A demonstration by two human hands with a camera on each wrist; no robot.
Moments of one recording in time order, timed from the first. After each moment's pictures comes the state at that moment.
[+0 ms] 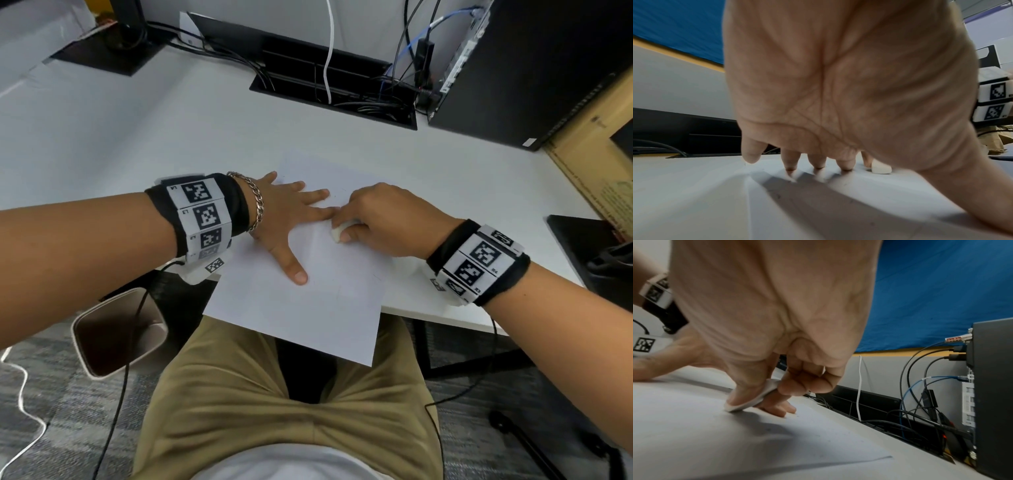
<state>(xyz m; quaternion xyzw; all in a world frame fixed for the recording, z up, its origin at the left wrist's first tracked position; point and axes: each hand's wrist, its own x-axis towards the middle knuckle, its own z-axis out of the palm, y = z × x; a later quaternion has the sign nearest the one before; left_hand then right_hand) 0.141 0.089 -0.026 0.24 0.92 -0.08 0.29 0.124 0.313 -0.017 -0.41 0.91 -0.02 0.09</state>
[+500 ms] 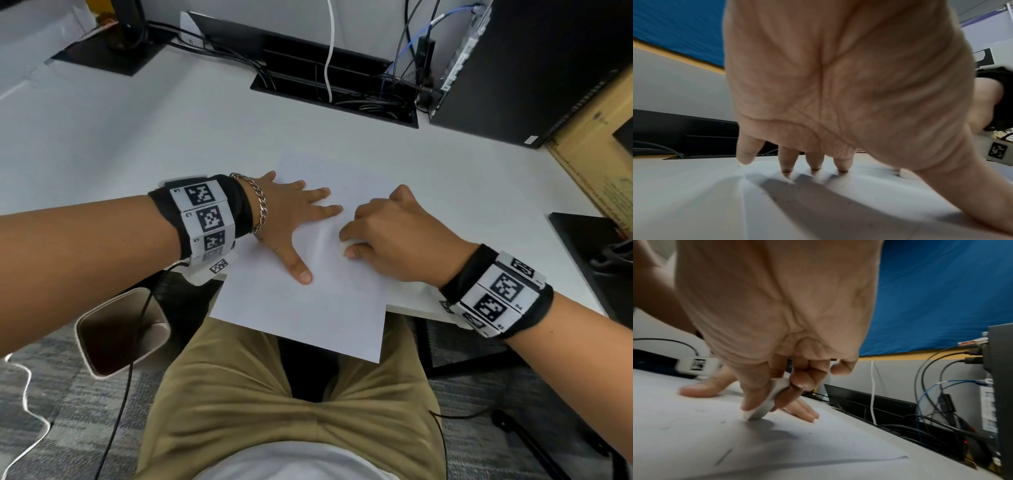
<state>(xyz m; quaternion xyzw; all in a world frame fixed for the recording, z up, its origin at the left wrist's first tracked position) 0.143 0.091 -0.026 0.23 0.92 -0.09 0.29 0.154 0.322 -0.025 -0.41 0.91 0.08 0.02</state>
